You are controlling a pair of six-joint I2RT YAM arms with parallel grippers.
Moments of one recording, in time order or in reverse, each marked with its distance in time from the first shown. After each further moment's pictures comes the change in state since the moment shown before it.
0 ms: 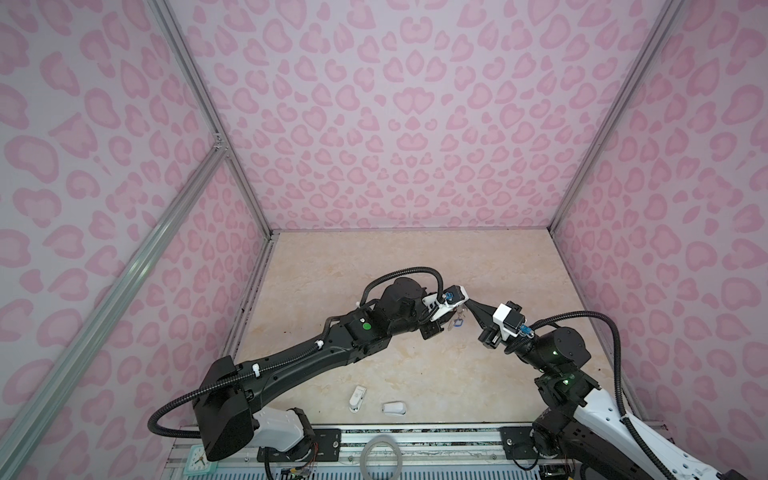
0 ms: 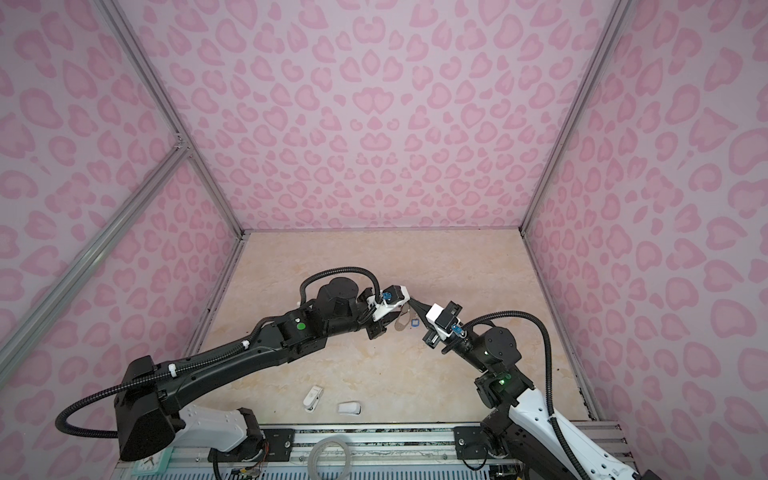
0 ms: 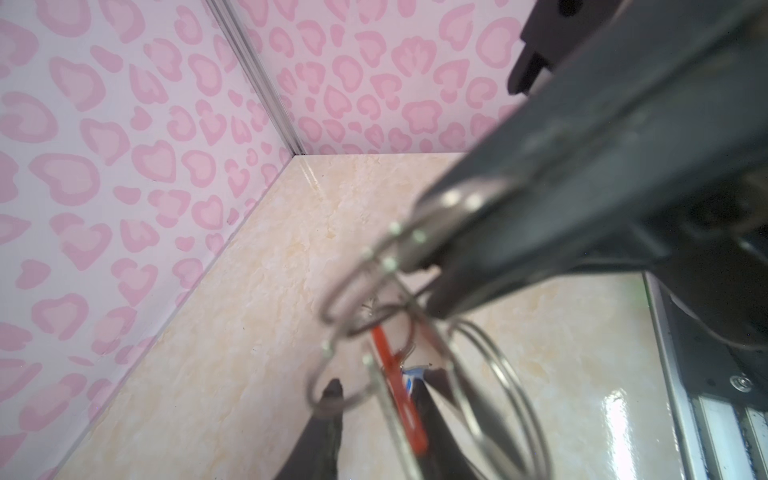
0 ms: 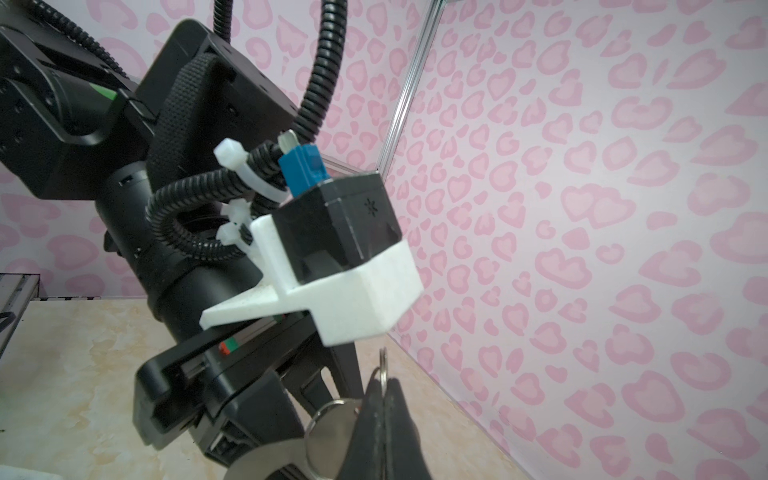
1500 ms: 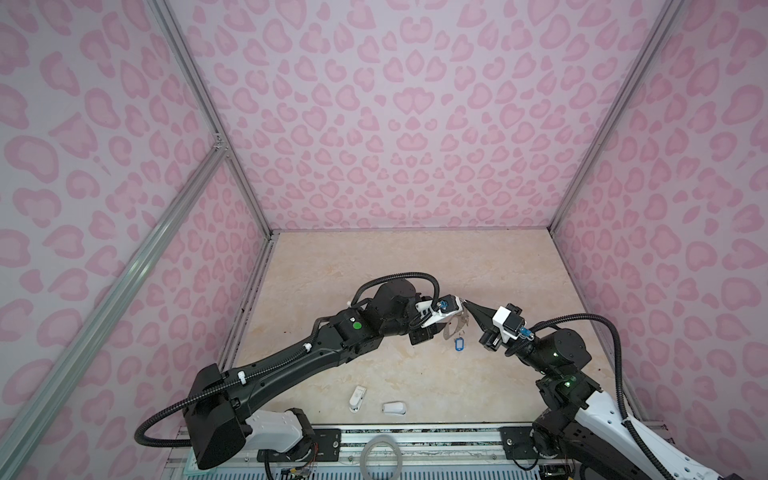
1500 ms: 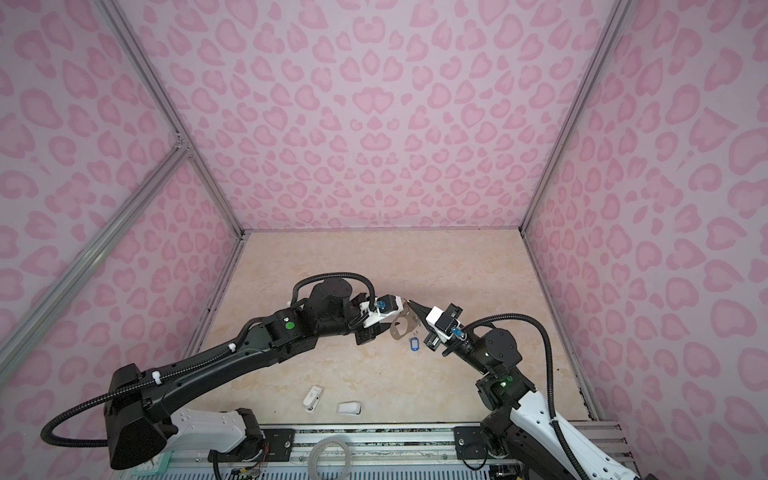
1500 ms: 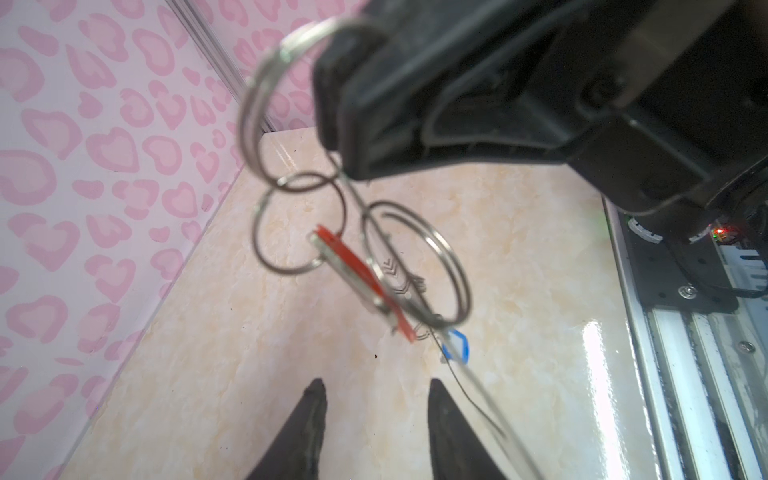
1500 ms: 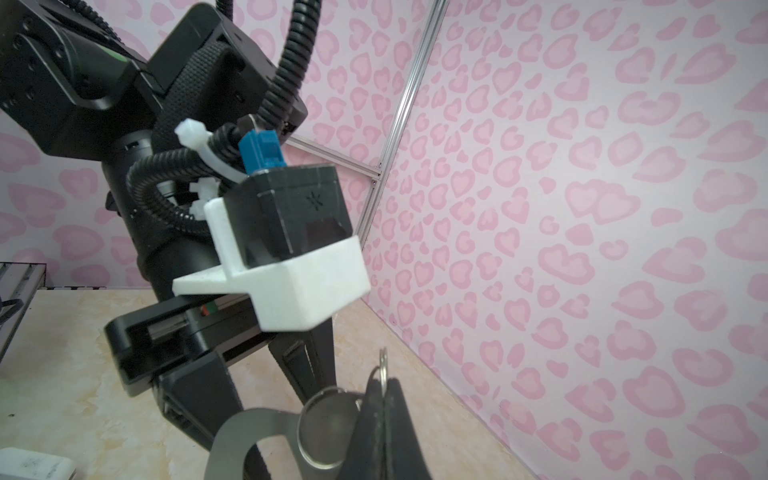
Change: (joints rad) left arm 0.028 -0.056 0.003 -0.171 0.079 0.108; right arm -0.002 -0.024 -0.011 -0.032 -0.006 -0.016
